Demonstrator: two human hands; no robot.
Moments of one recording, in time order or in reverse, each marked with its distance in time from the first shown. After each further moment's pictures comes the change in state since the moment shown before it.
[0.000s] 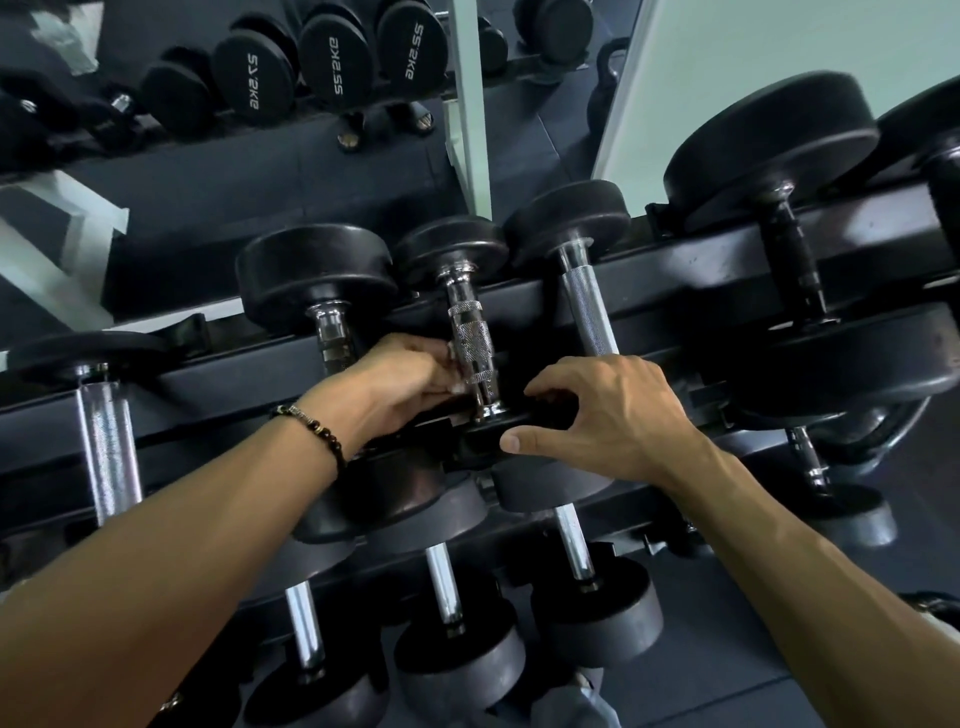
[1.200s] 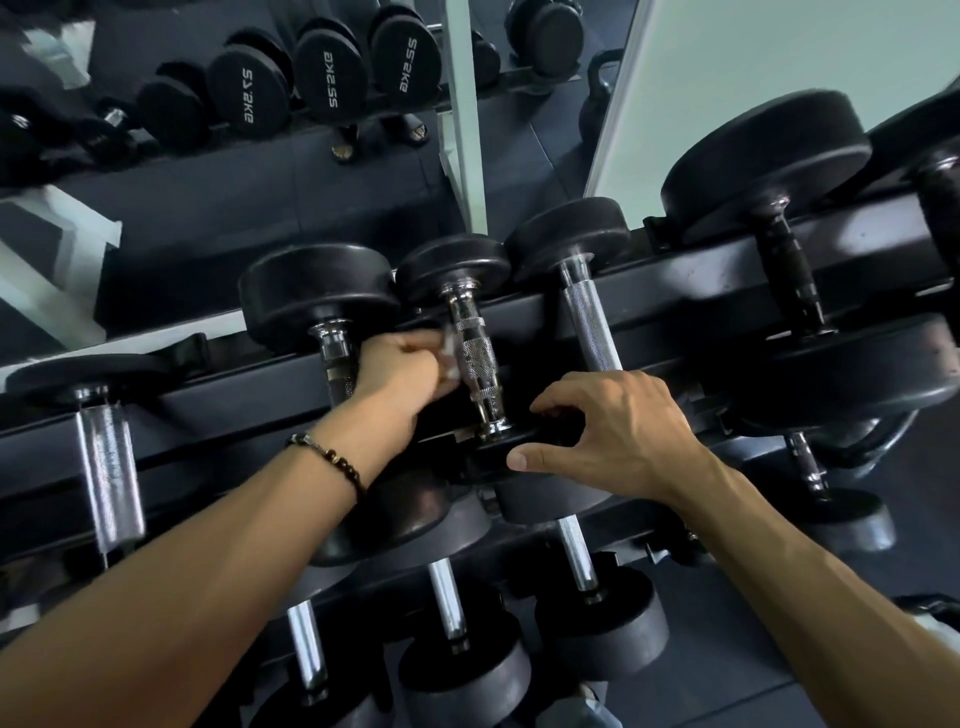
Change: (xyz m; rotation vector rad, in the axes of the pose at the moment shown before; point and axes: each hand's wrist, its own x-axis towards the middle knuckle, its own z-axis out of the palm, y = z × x) left_hand 0.003 0.015 0.013 -0.169 0.405 0.109; right_hand 0.000 -0.003 0.000 0.014 0.007 0.021
